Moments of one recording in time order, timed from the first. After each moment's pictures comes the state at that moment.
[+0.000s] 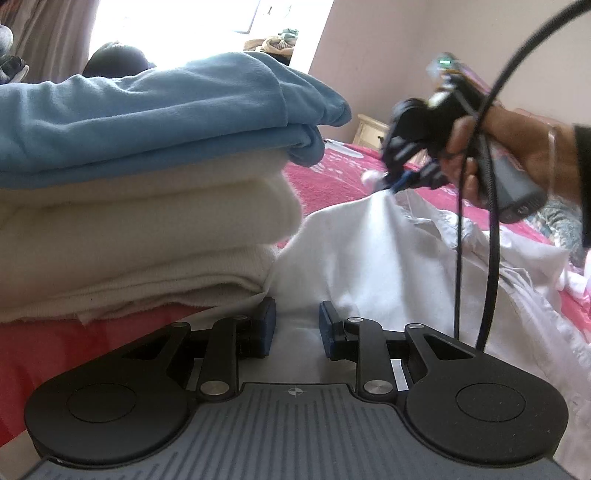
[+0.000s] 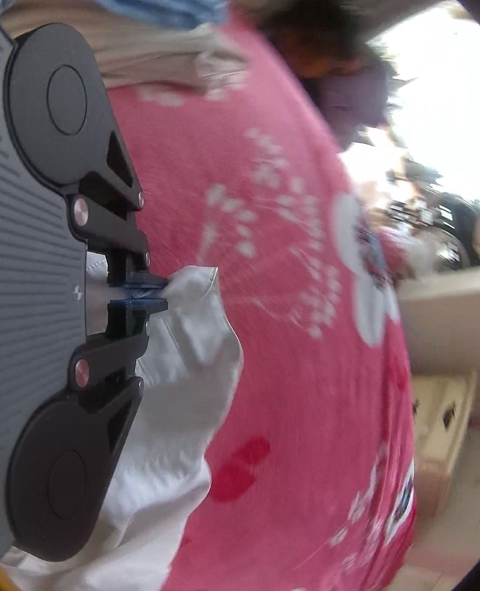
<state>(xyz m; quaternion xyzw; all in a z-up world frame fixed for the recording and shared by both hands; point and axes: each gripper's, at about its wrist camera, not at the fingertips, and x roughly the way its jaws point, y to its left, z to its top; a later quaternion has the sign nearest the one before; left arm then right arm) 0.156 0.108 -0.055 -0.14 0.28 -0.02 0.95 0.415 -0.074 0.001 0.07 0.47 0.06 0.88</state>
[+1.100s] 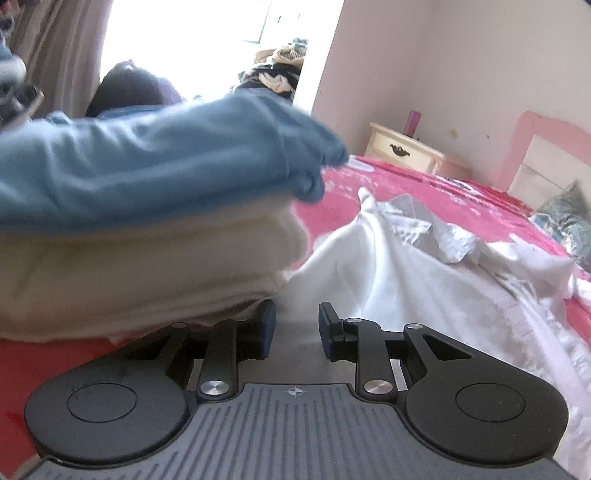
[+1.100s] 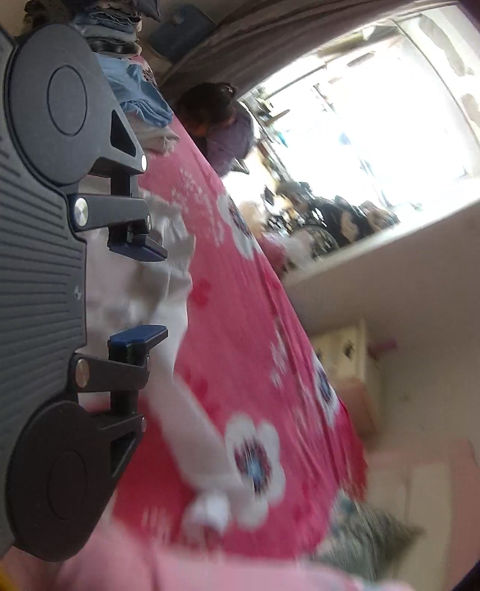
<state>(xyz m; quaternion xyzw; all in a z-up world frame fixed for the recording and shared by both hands) 0.141 0.102 -0.028 -0.12 0.26 0.01 0.96 0.120 -0.360 0.180 0.16 0.32 0.07 0.93</state>
